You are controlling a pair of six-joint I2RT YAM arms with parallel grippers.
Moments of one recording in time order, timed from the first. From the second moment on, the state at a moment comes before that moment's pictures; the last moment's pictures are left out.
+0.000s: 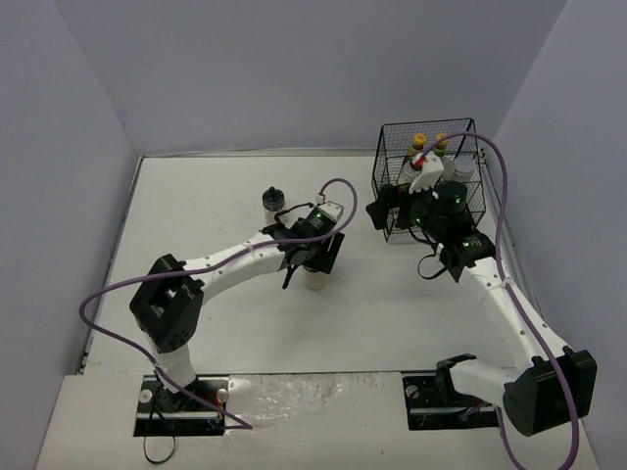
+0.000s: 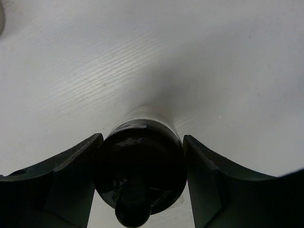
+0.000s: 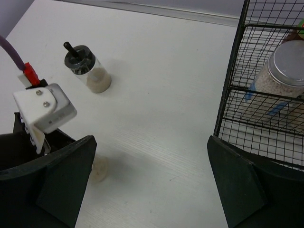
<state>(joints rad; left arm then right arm) -0.82 1.76 1.35 -0.51 -0.17 -0.33 0.27 1.14 0.95 -0.13 -0.22 0.15</state>
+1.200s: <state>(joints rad) -0.54 1.13 1.14 -0.62 -0.29 -0.35 0.45 1.15 1.00 -0.29 -0.27 0.00</state>
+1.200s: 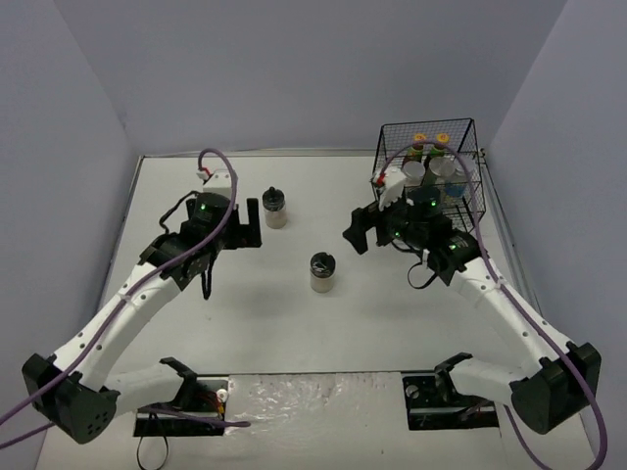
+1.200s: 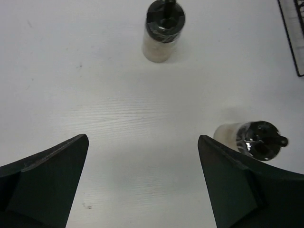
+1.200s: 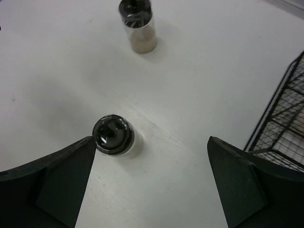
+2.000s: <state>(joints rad) -0.33 0.66 0.77 -0.72 -0.44 -0.30 0.77 1.53 0.99 -0.27 -0.05 -0.06</state>
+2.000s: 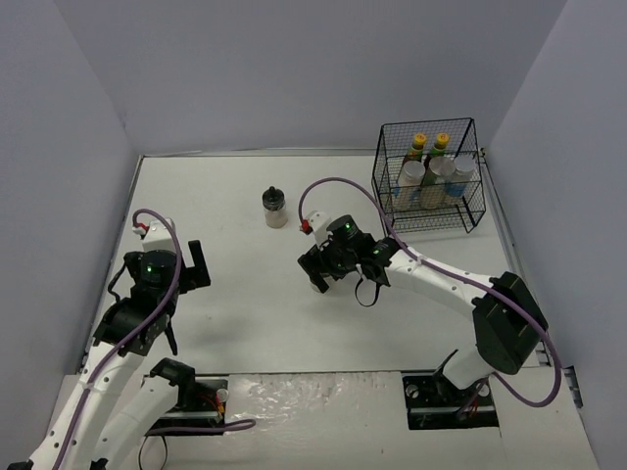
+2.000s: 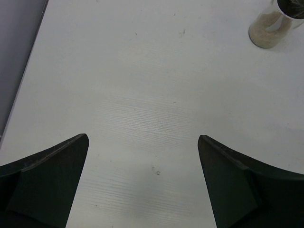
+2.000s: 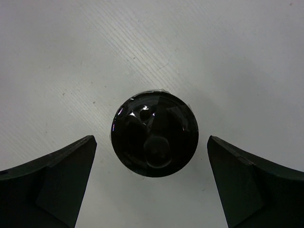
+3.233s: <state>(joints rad) -0.33 0.69 0.77 -0.70 -0.43 -0.27 0.30 1.23 1.09 -0.38 0.21 0.14</state>
